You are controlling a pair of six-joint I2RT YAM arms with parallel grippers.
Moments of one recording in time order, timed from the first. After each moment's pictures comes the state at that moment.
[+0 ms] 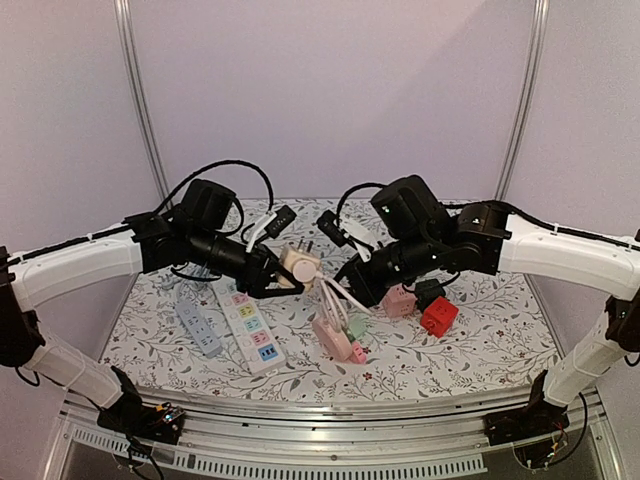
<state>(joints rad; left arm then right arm) -0.74 1.36 1.08 -0.40 0.64 -0.10 1.05 1.52 1.38 -0.56 -0.23 0.19</state>
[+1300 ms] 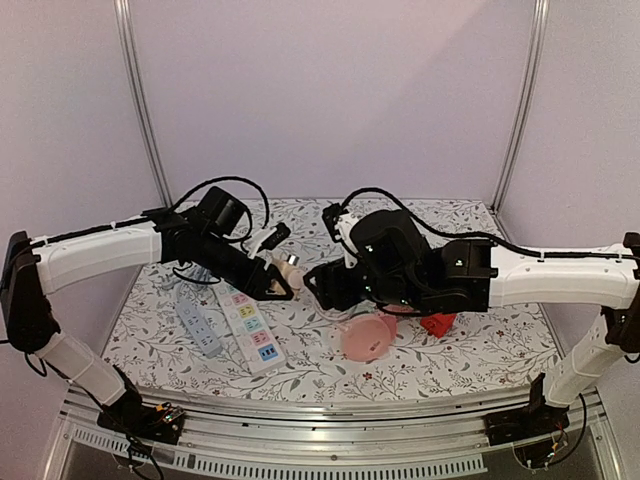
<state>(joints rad) -0.68 1.49 1.12 -0.58 0.48 -0.16 1.21 1.55 1.29 -0.29 0.36 0.42</state>
